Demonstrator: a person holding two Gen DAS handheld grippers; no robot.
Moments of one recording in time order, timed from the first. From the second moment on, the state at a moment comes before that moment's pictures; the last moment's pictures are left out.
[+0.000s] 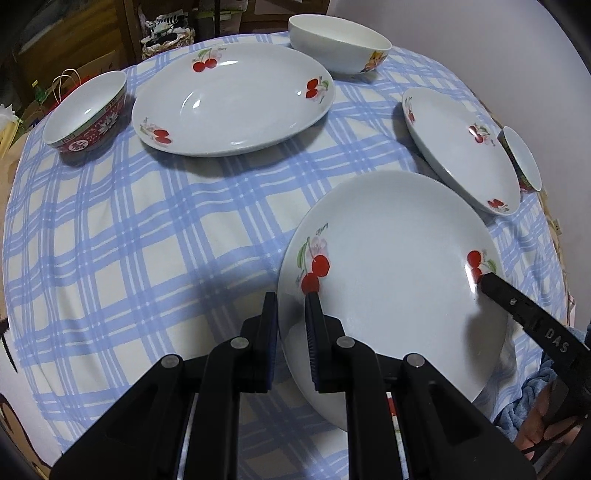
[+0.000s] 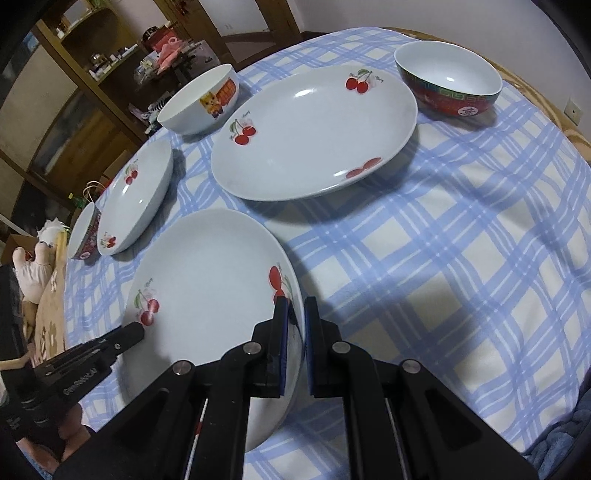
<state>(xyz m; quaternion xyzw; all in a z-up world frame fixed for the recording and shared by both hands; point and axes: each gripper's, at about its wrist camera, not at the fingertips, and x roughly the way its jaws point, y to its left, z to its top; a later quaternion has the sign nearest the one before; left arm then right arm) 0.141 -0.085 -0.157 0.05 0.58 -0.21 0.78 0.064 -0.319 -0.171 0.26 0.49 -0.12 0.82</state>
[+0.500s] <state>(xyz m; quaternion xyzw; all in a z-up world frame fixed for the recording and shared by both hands) 0.139 -0.090 -0.155 0.07 0.57 -0.20 0.79 0.065 -0.323 -0.178 0.27 0.50 -0.12 0.81</state>
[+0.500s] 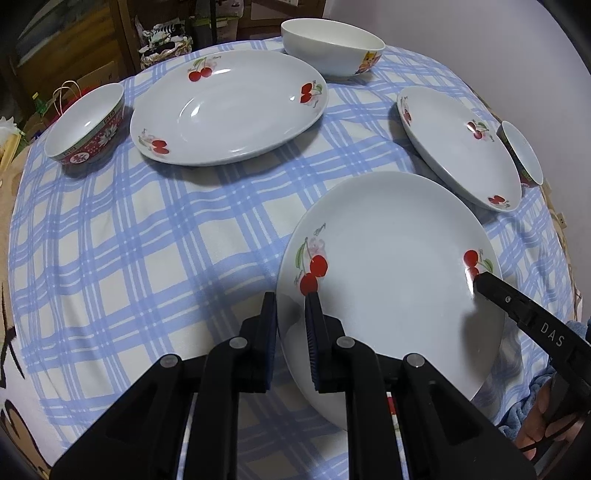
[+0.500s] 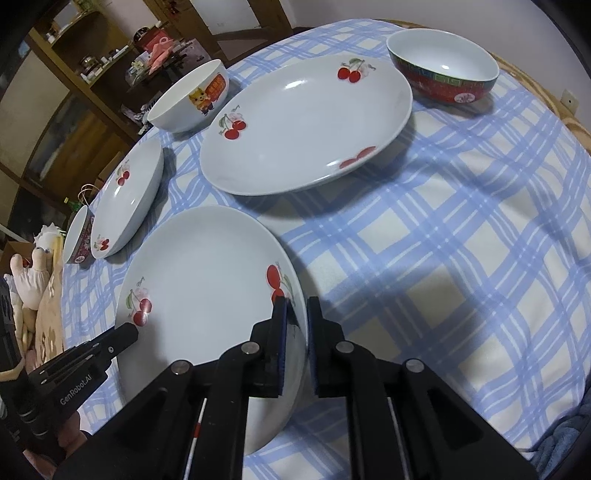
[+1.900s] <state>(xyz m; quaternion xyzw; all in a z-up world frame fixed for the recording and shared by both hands) 0.147 -0.084 -0.119 0.11 0.53 -0.19 0.82 0.065 -0.322 -0.136 0.24 0.47 -0.12 0.84</state>
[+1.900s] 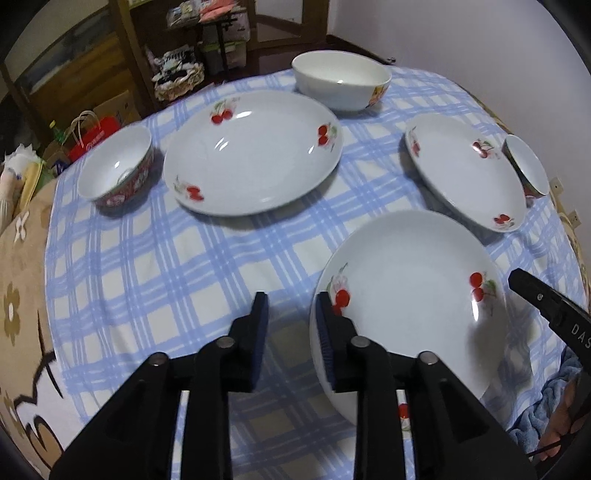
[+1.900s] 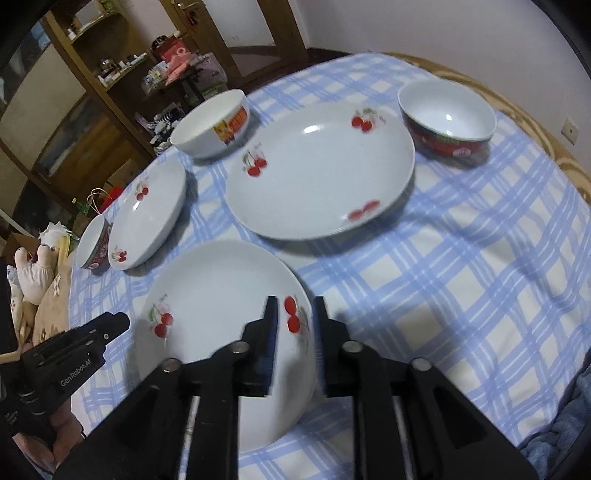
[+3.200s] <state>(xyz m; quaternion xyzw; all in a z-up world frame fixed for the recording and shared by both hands) 0.241 -0.218 -0.070 0.13 0.50 -0.22 0.83 0.141 -0.448 -0.081 0.22 0.44 -0.14 0.86</state>
